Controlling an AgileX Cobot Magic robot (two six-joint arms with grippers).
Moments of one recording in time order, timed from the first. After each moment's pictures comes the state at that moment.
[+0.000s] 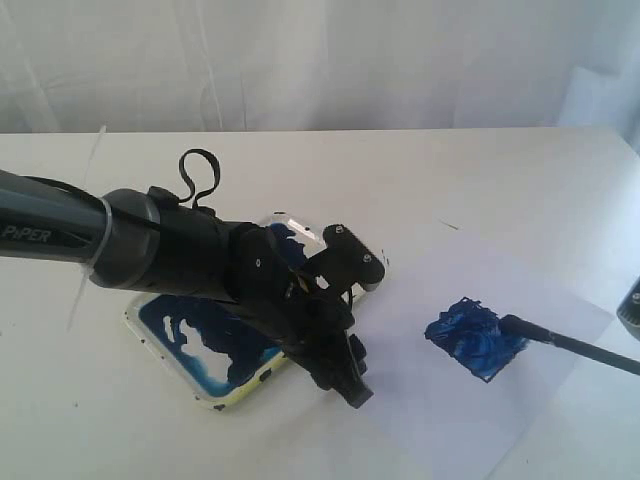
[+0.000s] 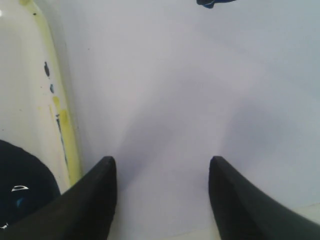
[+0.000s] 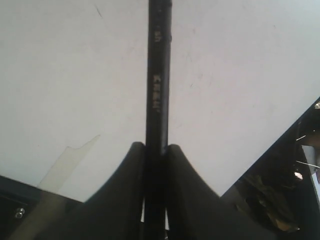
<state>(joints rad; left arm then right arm) -0.84 1.96 -1.15 -0.47 0.31 0.65 0.12 1.11 -0.68 -0.30 1.10 -0.45</state>
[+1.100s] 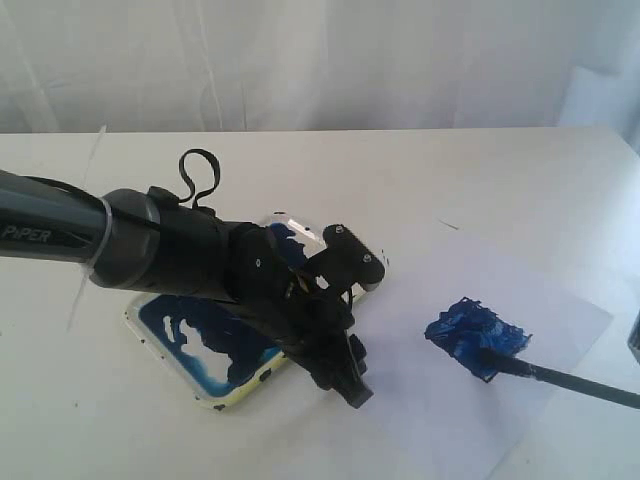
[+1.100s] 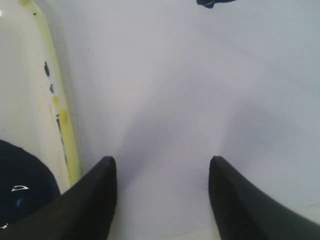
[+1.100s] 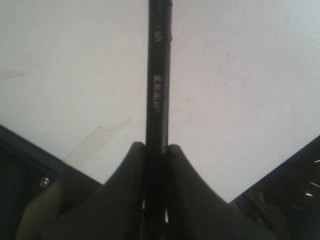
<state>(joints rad) -0.84 1.96 -1.15 -0.47 0.31 0.65 0.12 1.04 -0.68 -0.20 1.19 -0.64</state>
